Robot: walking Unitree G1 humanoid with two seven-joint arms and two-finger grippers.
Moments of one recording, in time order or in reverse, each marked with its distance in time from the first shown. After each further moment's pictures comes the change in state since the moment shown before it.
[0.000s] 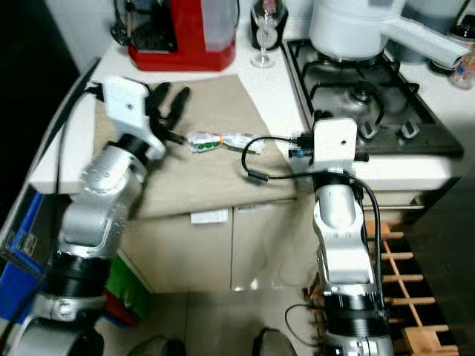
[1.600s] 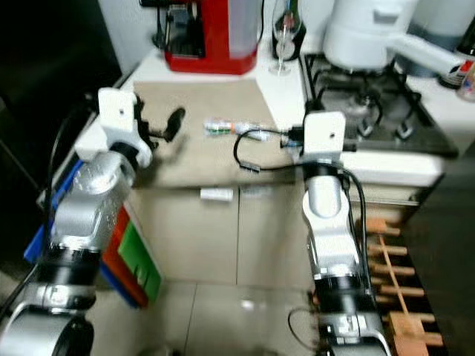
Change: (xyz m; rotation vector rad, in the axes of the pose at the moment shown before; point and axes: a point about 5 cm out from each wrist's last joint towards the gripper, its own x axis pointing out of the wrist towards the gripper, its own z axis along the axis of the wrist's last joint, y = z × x) left arm 0.006 0.051 -0.029 -0.001 0.177 0.156; right arm 0.008 0.007 -0.014 -0.002 -0.031 -0.004
